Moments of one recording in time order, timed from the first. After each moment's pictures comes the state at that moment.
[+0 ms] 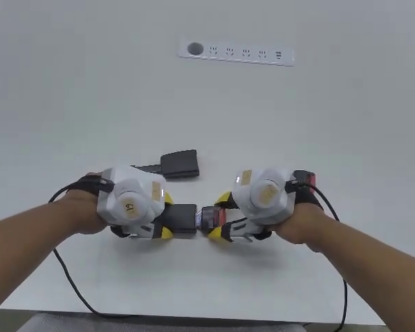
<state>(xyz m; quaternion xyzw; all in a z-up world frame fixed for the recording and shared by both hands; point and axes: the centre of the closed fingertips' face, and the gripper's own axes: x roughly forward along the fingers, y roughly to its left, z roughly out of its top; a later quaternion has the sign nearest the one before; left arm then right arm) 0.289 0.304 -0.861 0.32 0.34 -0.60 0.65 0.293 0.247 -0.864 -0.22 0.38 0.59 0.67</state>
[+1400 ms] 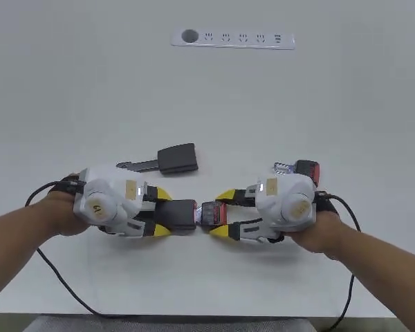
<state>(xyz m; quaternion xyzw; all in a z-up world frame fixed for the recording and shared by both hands) 0.290 0.307 -0.860 0.28 0.29 -0.64 0.66 0.289 0.244 -0.858 -0.18 0.27 0.63 0.71</state>
